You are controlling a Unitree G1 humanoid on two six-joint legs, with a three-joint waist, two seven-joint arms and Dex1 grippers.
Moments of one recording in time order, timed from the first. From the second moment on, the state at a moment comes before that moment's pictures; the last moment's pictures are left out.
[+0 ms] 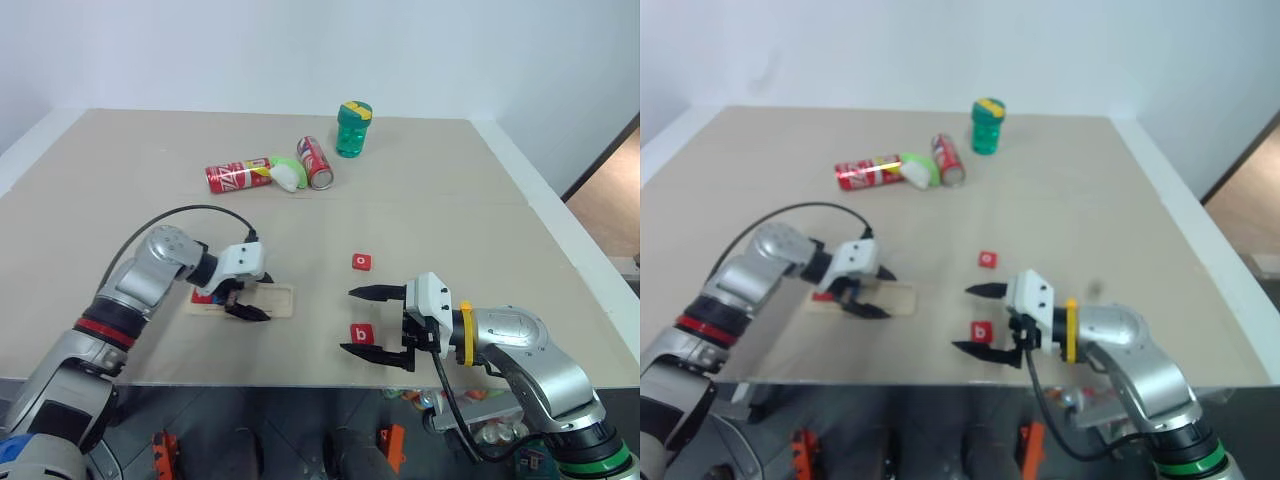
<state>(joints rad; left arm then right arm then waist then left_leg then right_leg) -0.75 0.60 -0.41 0.27 -0.04 0.27 -1.33 -0.18 -0.68 0.11 -0.37 0.41 0.31 1.02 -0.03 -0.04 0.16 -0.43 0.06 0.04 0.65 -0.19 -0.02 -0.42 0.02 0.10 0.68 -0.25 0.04</state>
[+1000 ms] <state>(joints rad) -0.81 0.40 -0.45 0.27 0.05 0.29 -1.18 -0.15 -0.67 0.12 -0.33 0.37 0.26 1.03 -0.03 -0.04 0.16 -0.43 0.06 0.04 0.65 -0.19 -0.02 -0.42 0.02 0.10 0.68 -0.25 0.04</state>
